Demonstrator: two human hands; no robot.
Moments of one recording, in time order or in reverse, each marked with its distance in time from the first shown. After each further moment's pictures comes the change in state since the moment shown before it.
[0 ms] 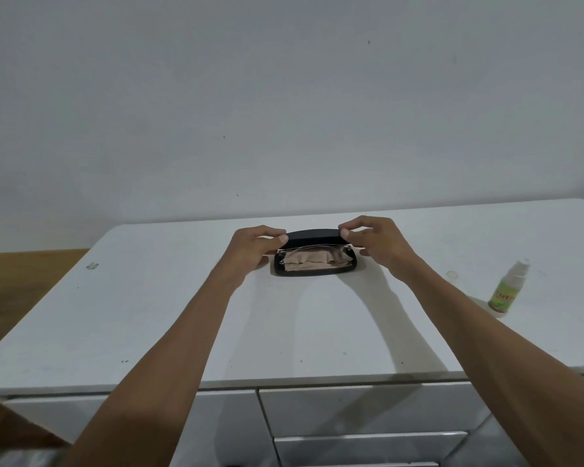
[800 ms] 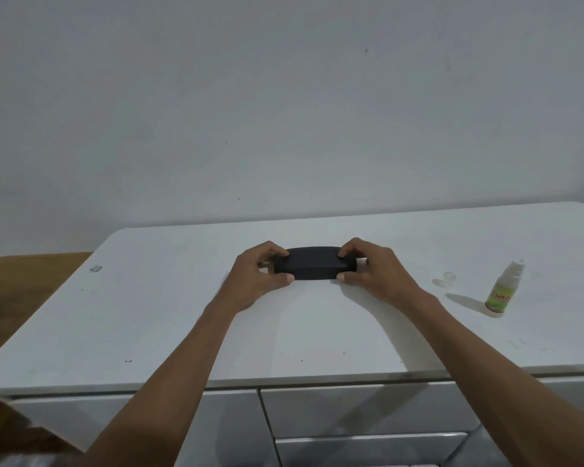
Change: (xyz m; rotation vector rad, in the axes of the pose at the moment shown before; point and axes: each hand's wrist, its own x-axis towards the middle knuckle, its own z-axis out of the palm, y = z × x) left_hand -0.017 -0.039 -0.001 0.287 -0.036 0.321; right_hand -0.036 0.028 0.007 -0.343 -0.064 -0.274
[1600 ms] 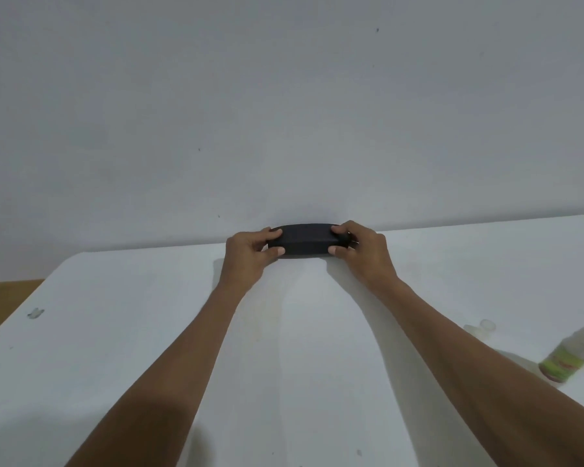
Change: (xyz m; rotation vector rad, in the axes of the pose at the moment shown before) left_hand 0.131 -0.032 0.011 -0.124 0.202 -0.007; right_hand 0.123 0.031 0.020 0.140 0.242 0.119
